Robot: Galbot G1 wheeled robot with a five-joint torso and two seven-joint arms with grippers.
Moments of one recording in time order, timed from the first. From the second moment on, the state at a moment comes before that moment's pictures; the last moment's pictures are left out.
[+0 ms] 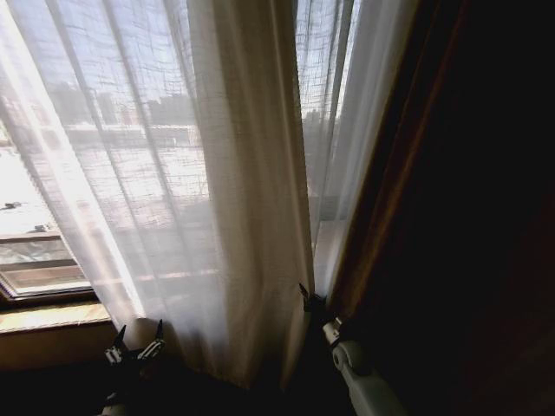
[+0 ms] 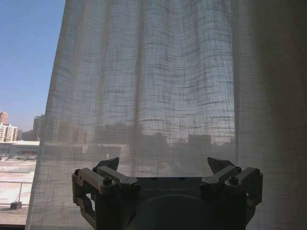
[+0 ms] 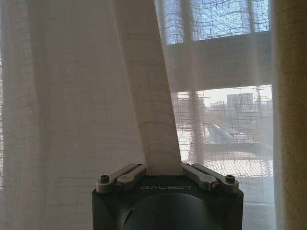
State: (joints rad) left arm 1.70 -1.37 -0.79 -1.88 -0.36 -0.48 0.05; right arm -1.08 1.34 0.35 1.46 0.30 0.18 -0.25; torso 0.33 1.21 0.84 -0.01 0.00
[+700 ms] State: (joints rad) left arm 1.70 -1.37 -0.79 -1.88 -0.36 -0.48 0.05; right arm -0.95 1.33 0.38 1.28 0.22 0.14 0.09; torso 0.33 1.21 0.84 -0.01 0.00
